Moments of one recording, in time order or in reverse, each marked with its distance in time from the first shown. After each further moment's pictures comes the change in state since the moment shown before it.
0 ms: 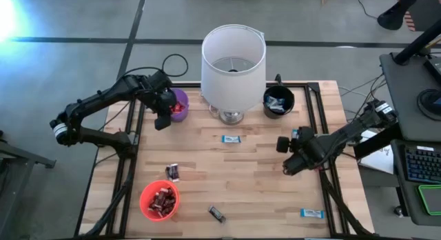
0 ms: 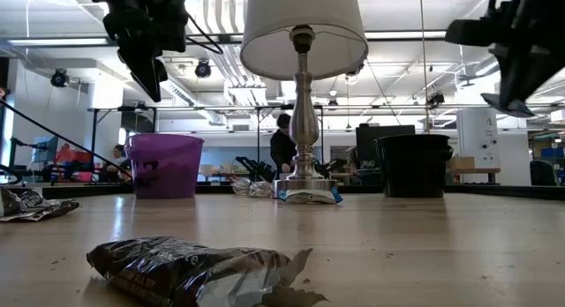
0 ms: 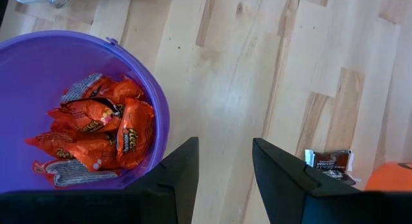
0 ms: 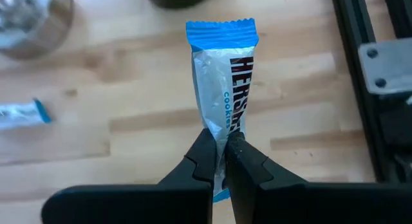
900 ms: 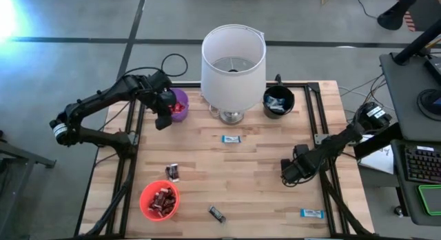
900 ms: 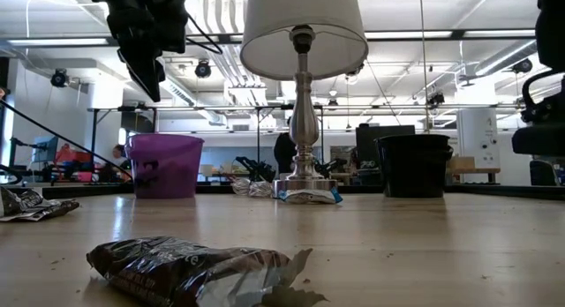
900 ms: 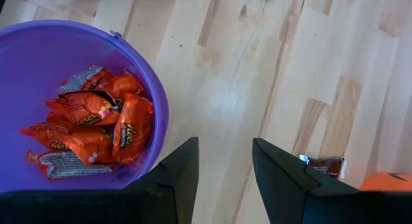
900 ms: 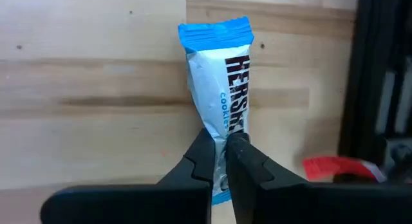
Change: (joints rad) left arm 0.000 -0.002 0.000 0.001 0.000 -0.064; right arm 0.065 0.127 -0.327 0.421 -0.478 -0.144
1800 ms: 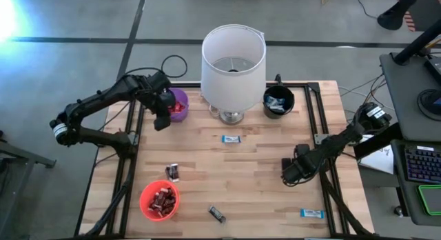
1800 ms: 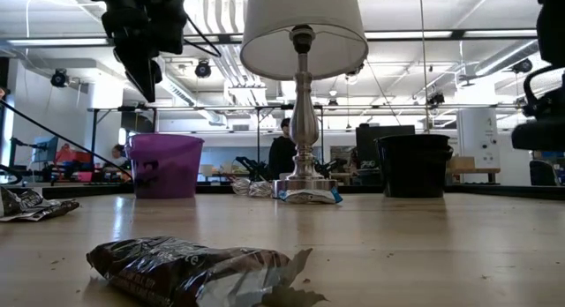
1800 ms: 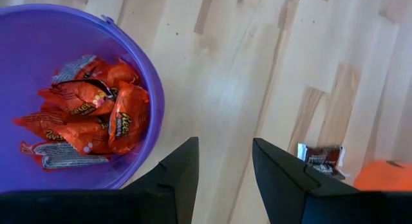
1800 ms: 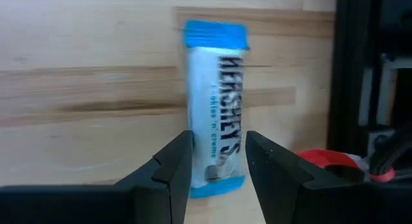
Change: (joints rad) left arm 0.000 0.000 0.000 -0.038 0.000 0.018; right arm 0.000 0.001 0.033 -0.065 0.014 0.042
